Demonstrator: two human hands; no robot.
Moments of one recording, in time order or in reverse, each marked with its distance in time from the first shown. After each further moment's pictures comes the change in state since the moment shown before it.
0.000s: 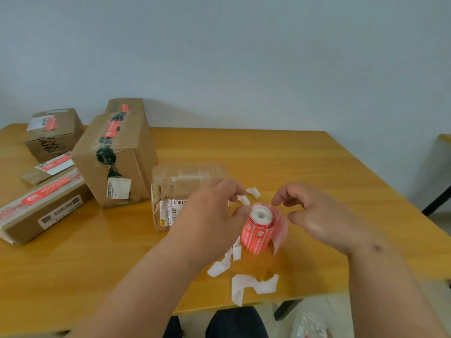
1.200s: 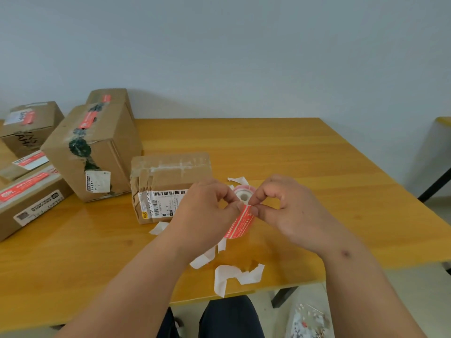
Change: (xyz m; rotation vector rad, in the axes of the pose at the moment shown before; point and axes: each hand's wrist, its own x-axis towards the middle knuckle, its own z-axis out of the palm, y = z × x) left_hand 0.006 0.003 0.033 -0.179 -0.070 -0.141; right_hand -0.004 0.009 0.018 -0.088 0.121 -0.160
